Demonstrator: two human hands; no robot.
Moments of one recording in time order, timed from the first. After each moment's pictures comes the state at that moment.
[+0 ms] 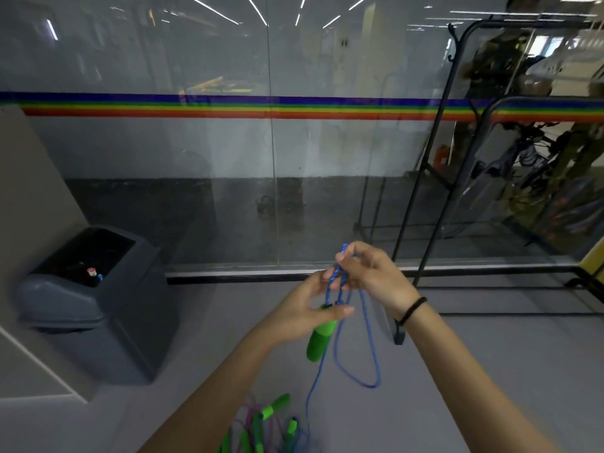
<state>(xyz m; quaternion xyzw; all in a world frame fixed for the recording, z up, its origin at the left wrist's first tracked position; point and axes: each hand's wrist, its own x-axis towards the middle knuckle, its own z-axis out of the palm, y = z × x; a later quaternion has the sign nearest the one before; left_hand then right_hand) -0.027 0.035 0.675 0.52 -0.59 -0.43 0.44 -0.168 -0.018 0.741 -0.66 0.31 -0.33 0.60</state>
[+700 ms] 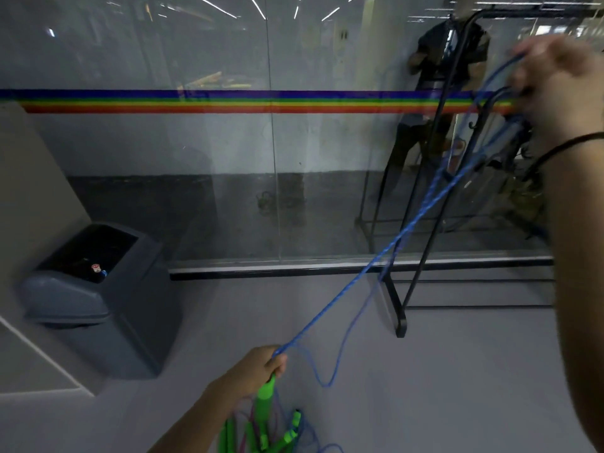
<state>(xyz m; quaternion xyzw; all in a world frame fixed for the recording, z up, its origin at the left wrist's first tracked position) 0.034 0.094 0.552 0.65 -0.61 -0.36 0.27 -0.267 -0.079 0.924 -0.64 0.34 -0.63 0.27</state>
